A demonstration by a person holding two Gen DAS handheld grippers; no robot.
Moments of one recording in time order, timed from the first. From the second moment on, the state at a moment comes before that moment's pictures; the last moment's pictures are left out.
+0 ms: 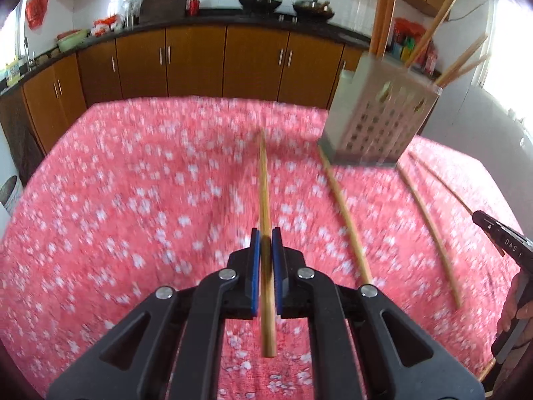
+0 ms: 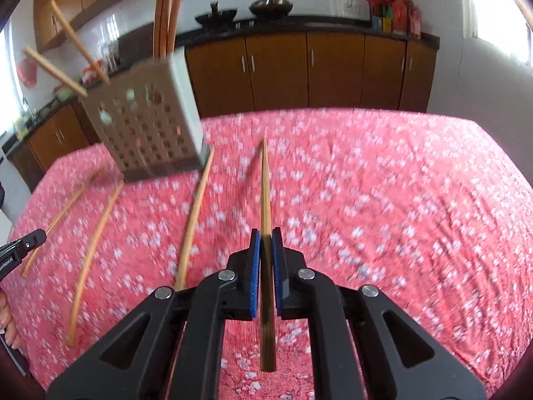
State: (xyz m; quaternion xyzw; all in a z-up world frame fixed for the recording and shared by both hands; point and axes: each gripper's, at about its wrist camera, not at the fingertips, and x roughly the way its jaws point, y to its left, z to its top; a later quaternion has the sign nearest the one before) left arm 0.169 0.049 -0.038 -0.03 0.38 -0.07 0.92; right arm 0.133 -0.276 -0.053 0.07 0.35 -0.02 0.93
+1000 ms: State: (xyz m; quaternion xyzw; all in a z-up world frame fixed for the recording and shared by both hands) left arm 0.153 0.050 0.127 -0.06 0.20 -0.12 0.97; right arm 0.106 -0.291 0.096 0.14 0.13 0.02 0.98
